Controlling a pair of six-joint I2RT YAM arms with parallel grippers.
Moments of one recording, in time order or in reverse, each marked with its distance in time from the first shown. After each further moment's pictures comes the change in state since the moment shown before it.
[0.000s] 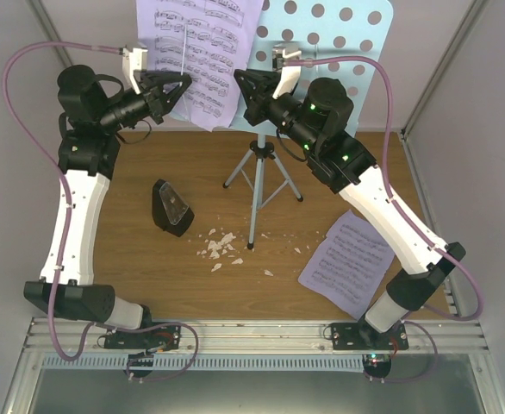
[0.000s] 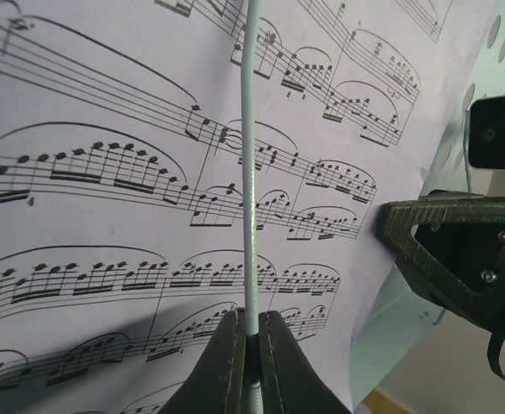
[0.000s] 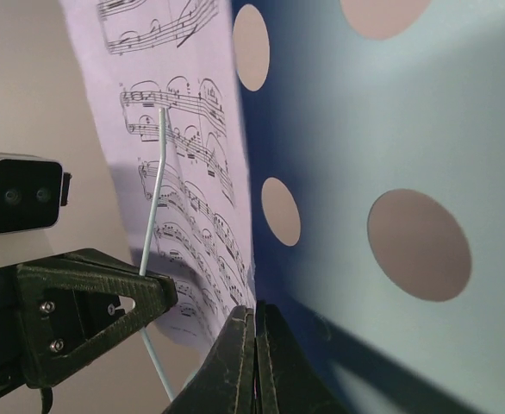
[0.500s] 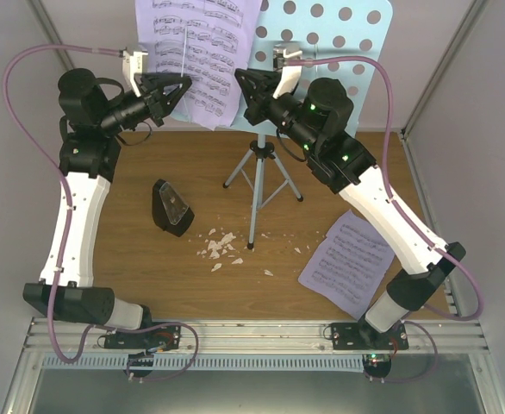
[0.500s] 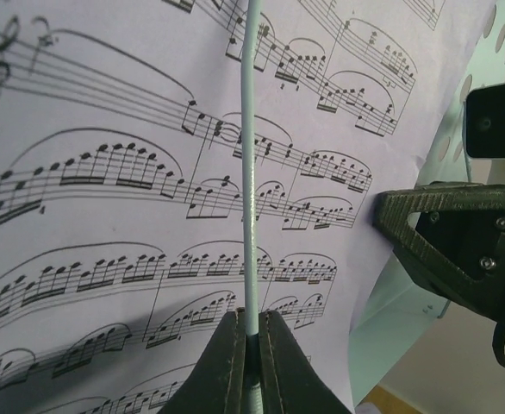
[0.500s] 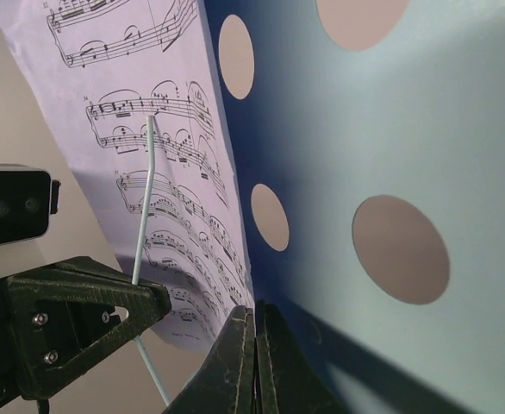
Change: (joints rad) left arm 0.000 -0.016 -0.035 0.031 -0.002 0.020; right arm 0.002 0.000 0.000 0.001 0.014 0.000
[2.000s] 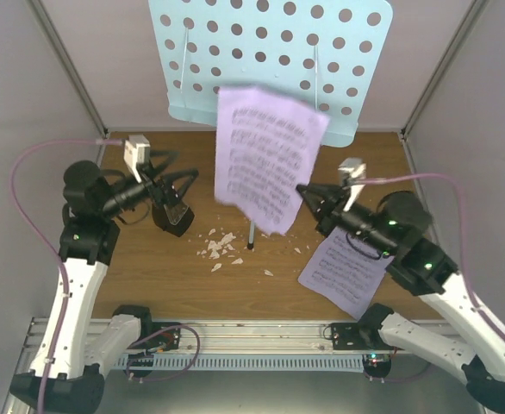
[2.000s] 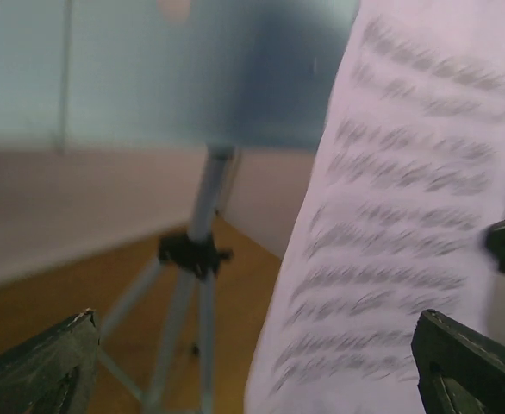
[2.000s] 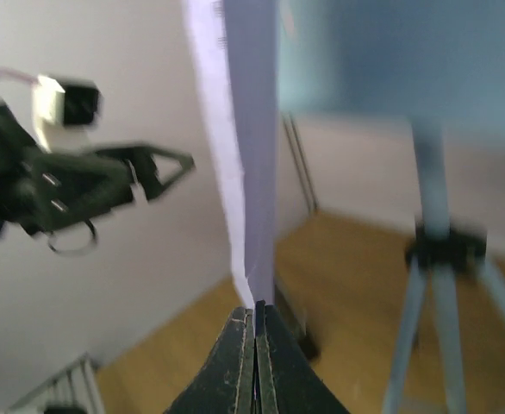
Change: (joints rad) left arm 0.000 -0.521 -0.620 0.021 -0.078 0.051; right arm 0.005 -0.846 -0.835 -0.113 -0.134 -0.001
